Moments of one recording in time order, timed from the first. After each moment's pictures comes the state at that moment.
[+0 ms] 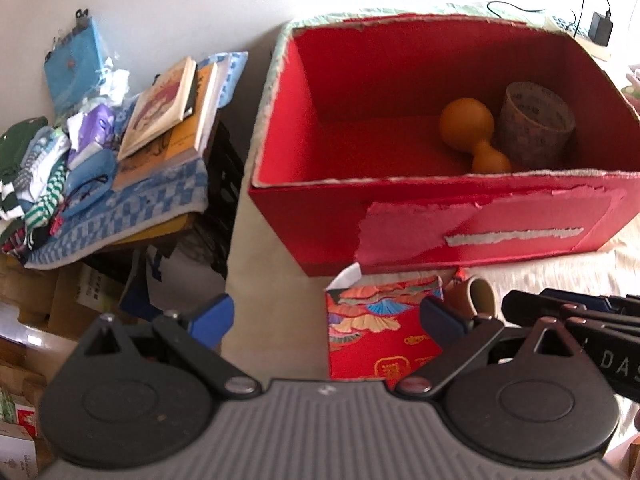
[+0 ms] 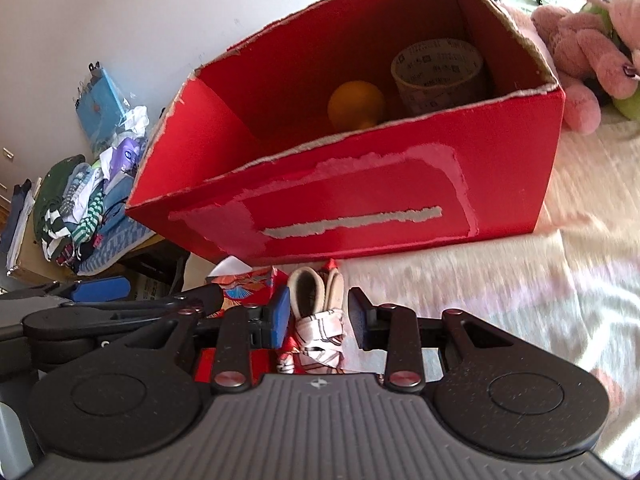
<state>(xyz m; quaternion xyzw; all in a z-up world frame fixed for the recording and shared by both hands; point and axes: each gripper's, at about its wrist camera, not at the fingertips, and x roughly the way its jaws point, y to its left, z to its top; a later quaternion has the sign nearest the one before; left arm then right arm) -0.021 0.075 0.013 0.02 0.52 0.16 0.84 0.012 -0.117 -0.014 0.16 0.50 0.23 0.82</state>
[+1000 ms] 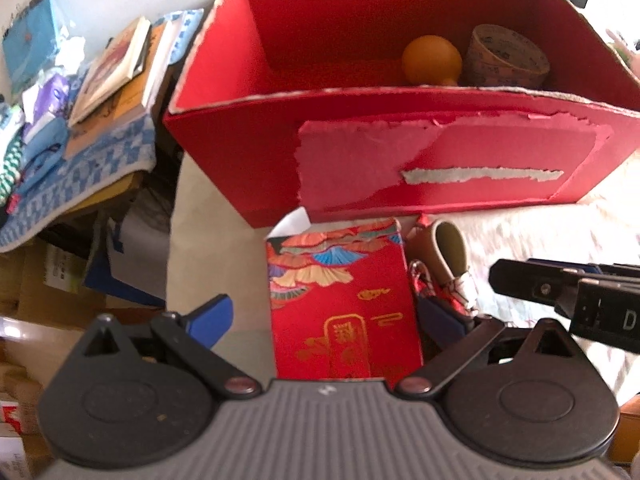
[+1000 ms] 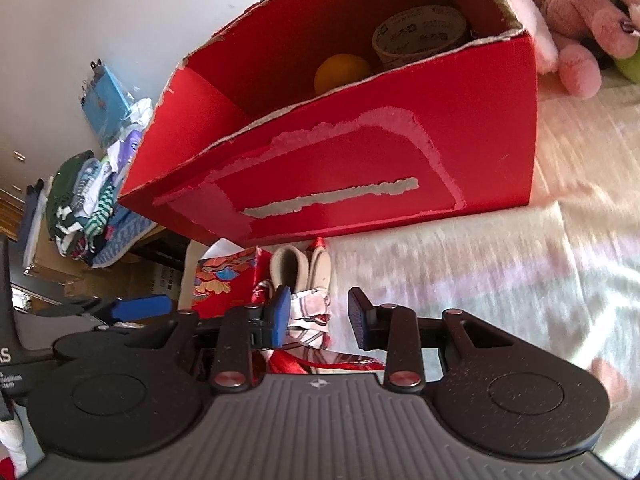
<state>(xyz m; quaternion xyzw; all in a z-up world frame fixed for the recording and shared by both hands) -0.022 0.065 -0.020 -0.02 0.57 0.11 0.81 0.015 -0.137 -0.029 0.19 0.53 0.25 0.79</state>
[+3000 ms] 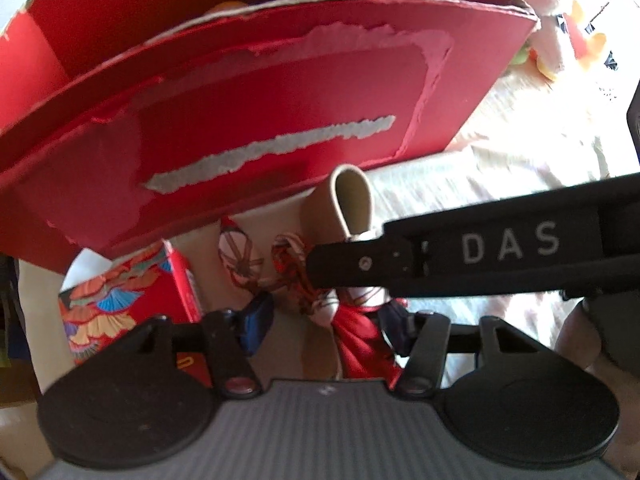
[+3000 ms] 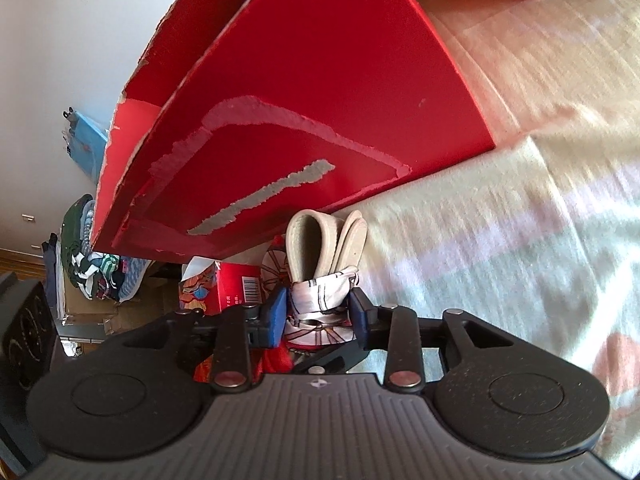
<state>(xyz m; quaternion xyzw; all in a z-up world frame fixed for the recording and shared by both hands) -0.003 0.001 -0.051 0.00 0.59 -0.07 0.81 0.033 -0.177 -0.064 0.31 0.57 0.21 0.73</state>
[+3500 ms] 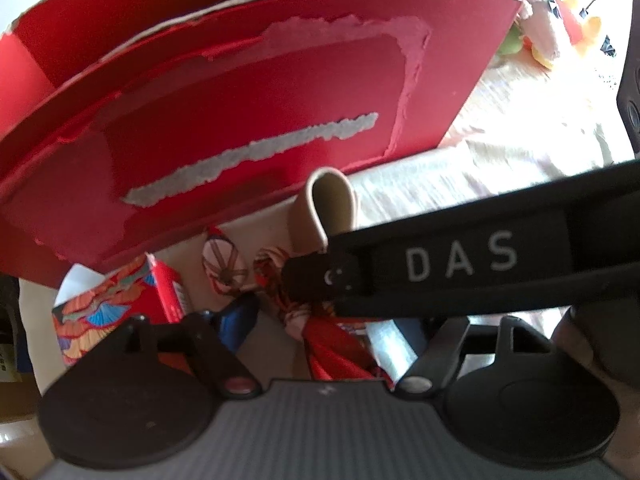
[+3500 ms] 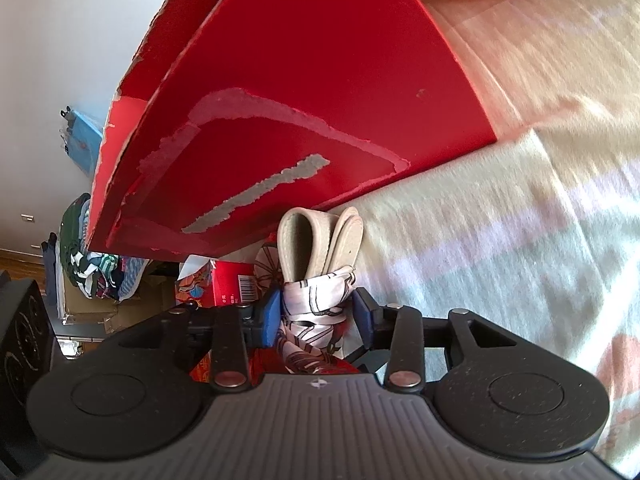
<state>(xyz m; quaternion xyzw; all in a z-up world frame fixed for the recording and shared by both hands) -0.010 -0.004 -0.051 0.02 0.58 -0.08 0.81 0.034 -0.176 -0.066 0.31 0.58 0.21 0.73</state>
